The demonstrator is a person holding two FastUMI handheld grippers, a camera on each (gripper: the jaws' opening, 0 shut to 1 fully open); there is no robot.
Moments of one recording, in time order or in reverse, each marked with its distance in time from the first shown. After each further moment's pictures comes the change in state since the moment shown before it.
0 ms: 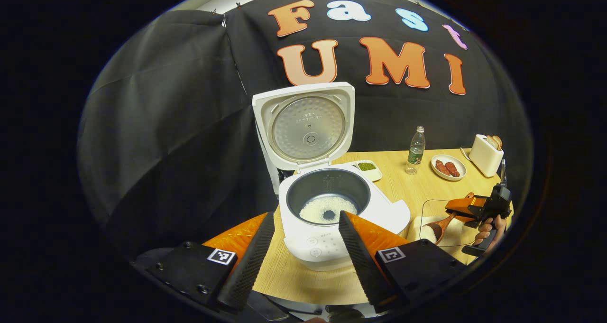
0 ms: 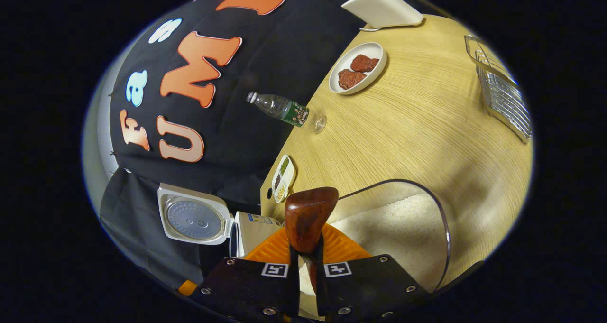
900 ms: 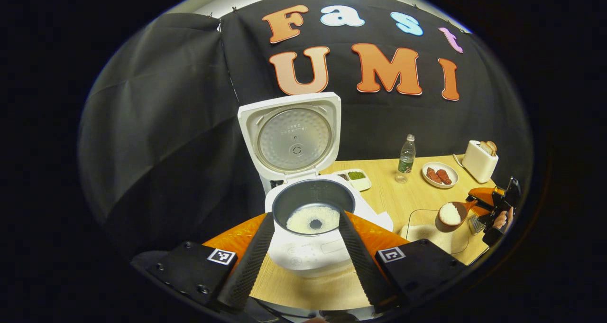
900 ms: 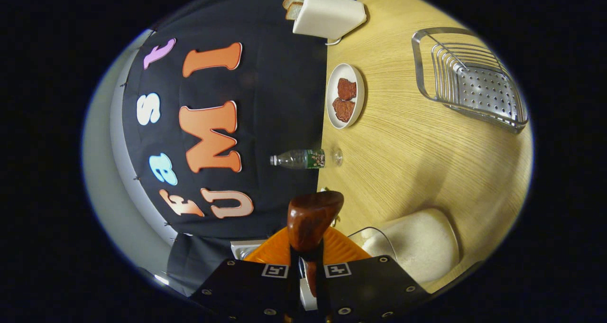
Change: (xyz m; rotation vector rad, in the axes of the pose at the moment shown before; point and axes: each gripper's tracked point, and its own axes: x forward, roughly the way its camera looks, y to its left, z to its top) left arm -0.001 -0.026 0.019 -0.019 -0.049 -0.034; right arm -0.063 0.013 0.089 0.383 -0.117 0.255
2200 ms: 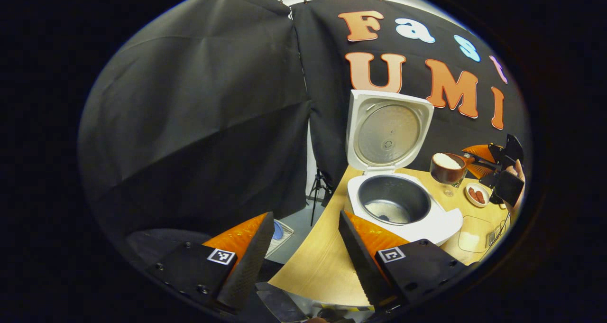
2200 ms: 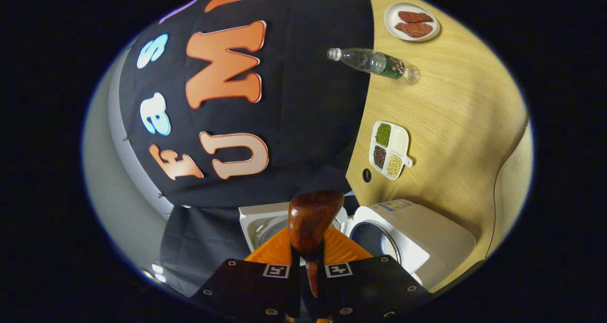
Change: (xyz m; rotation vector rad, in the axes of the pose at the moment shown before) left arm -0.009 0.189 -0.062 -0.202 0.012 0.223; right arm 0.166 0.139 -0.217 -0.158 0.197 0.015
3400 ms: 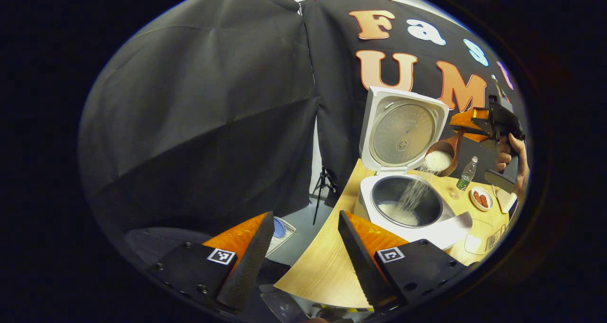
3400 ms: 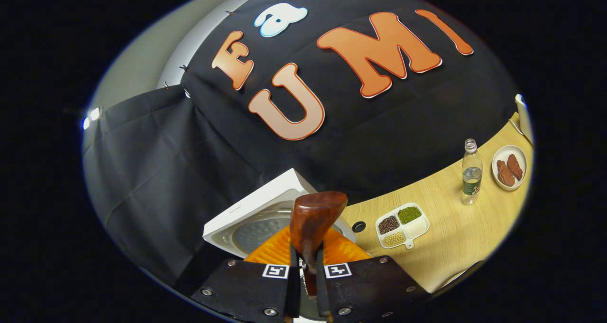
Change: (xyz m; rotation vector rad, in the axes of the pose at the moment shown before) left arm 0.022 0.023 0.000 -0.026 0.009 -0.002; right arm 0.043 0.094 -0.037 -0.849 -0.061 -0.014
